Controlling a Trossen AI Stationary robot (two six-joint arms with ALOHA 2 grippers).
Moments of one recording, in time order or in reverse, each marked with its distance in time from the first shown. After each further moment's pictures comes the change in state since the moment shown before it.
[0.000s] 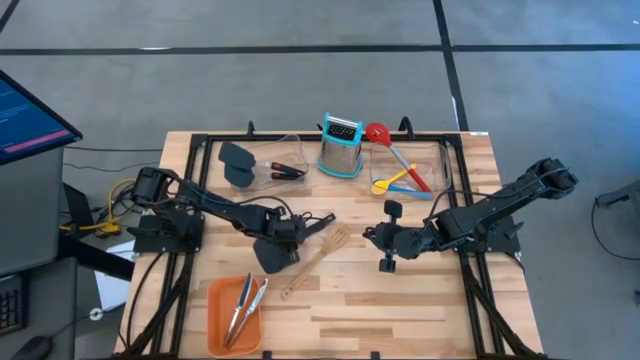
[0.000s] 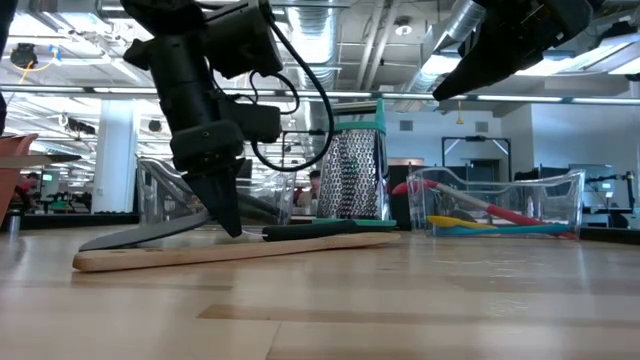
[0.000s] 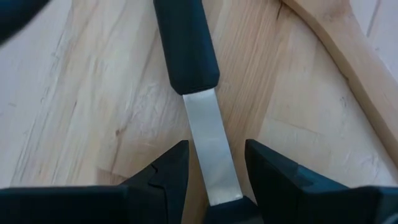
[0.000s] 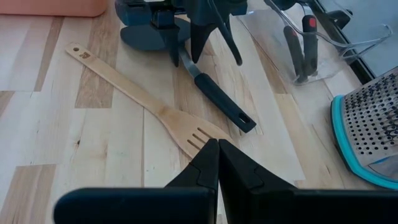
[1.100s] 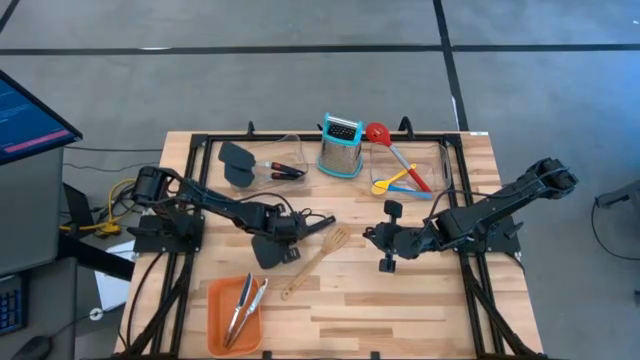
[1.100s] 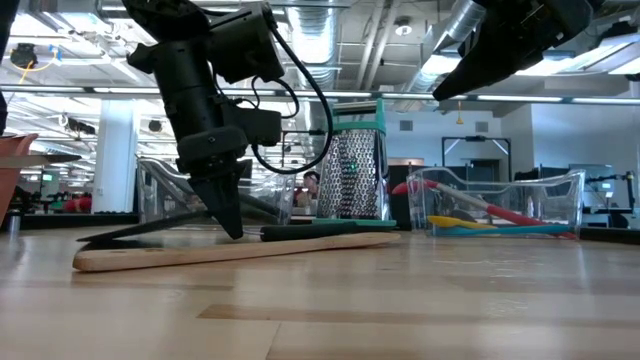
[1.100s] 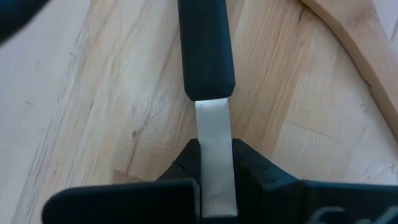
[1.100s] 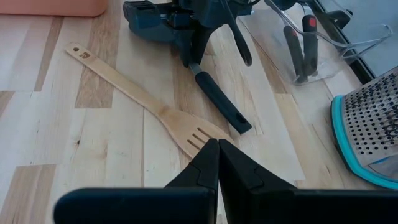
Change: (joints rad) left arm 0.041 0.002 -0.003 0.016 0.001 0.011; right arm 0.000 0.000 0.000 0.000 0.000 0.000
